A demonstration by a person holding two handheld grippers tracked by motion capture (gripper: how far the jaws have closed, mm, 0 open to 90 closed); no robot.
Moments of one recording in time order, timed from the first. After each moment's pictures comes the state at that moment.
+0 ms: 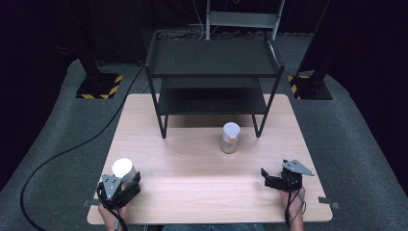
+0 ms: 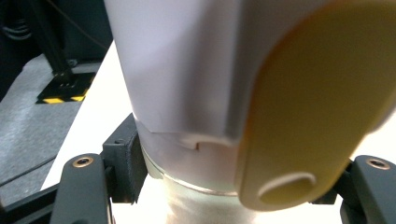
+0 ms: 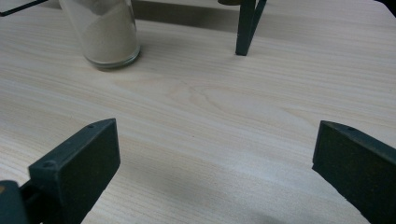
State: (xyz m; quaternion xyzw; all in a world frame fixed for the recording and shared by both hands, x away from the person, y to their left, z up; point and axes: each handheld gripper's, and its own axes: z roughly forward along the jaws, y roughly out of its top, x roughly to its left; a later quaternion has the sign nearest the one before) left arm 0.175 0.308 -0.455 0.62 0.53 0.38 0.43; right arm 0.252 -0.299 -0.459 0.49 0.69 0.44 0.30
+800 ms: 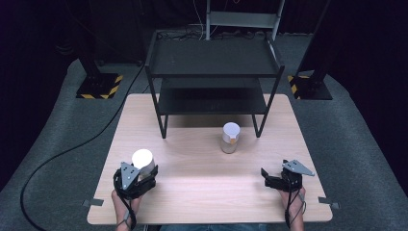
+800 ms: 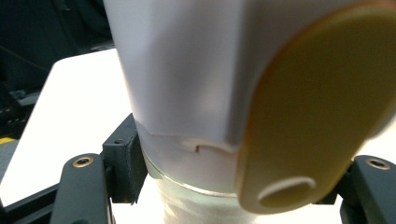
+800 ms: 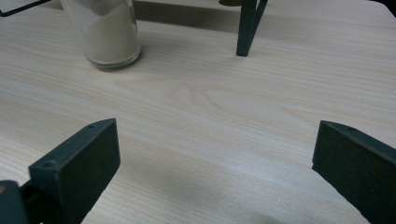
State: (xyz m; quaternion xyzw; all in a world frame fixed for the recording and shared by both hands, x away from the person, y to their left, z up) left arm 0.203 0.294 -0.426 0.68 0.45 0.35 0.46; right arm 0.253 -0.299 -0.459 0.49 0.70 0.44 0.29
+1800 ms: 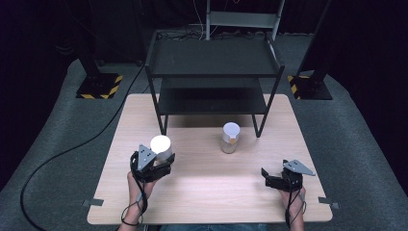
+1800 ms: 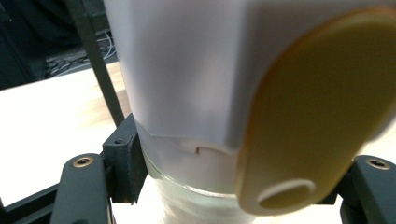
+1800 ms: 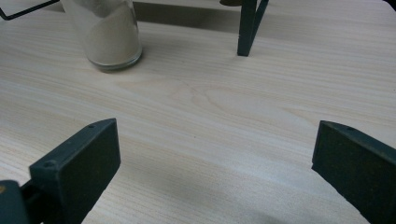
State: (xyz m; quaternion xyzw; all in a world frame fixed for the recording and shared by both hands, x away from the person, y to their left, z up) left arm 0.250 0.275 -0.400 0.71 0.41 0.31 0.49; right arm 0.253 -0.302 -0.460 0.49 0.69 0.44 0.29
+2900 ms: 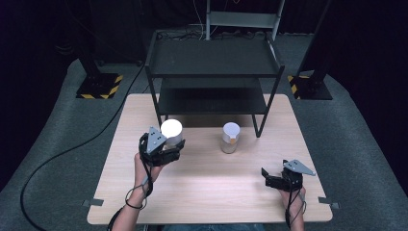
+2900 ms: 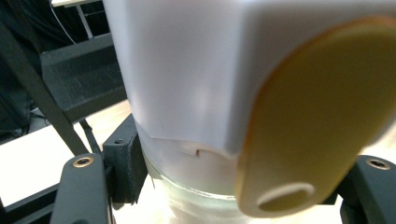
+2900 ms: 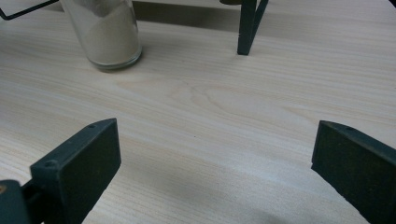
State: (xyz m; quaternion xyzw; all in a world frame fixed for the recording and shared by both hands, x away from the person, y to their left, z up) left arm 0.282 0.259 -0.352 0.73 0.35 0.31 0.49; right arm 0.254 -0.303 -0.459 0.49 0.69 0.44 0.29
